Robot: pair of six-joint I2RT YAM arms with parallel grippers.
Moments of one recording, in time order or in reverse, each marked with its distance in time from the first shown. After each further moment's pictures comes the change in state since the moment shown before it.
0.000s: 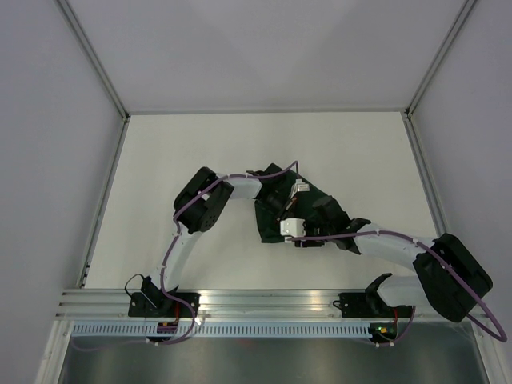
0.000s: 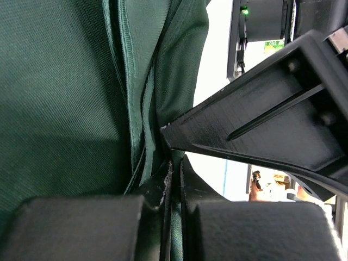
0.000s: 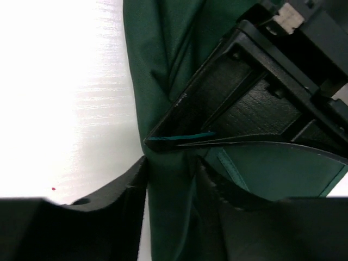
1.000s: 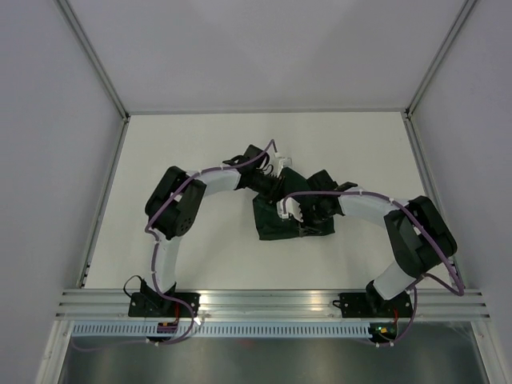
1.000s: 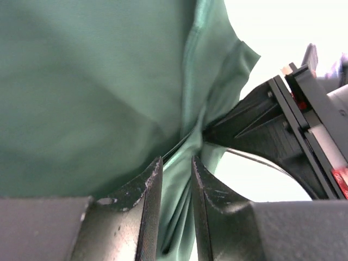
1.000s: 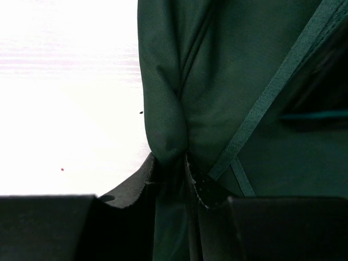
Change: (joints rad) left arm 0.100 -0.234 -0.119 0.148 -0.360 -0.138; right arm -0.141 0.318 0.361 -0.417 -0.255 -0.110
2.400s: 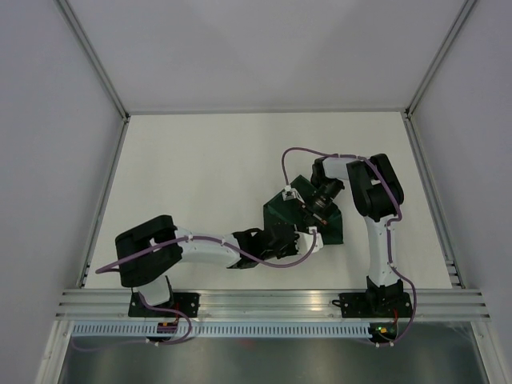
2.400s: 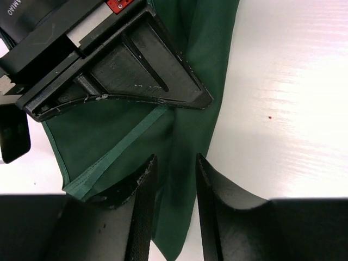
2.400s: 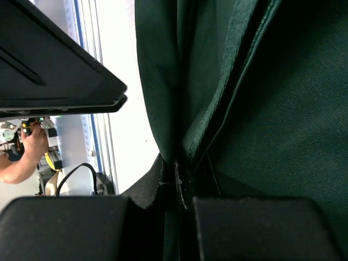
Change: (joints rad) left arm -0.608 -0.465 -0.611 0.541 -1.029 0.532; right arm -0.184 0.640 0.561 -0.861 -0.280 -0.133
